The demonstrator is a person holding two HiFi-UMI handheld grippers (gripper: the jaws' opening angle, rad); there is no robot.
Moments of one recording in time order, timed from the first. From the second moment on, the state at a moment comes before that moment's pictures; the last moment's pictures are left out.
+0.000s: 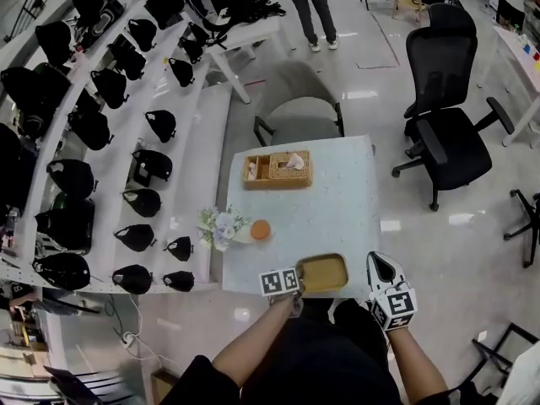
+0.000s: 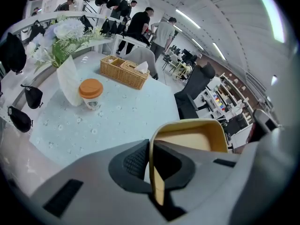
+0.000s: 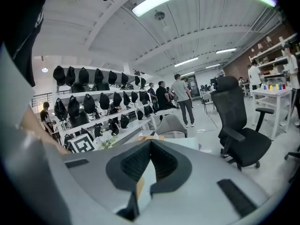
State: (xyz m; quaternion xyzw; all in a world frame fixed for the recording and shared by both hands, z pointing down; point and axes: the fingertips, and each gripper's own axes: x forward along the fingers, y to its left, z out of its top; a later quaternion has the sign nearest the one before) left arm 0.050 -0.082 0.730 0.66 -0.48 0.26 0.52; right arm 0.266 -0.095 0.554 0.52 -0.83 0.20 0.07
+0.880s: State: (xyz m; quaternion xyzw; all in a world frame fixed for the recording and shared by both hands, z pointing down) left arm 0.035 -0.250 0.819 0.62 -0.51 0.25 0.54; right arm 0.243 -0.206 0.618 0.53 -0.80 0.24 0.15
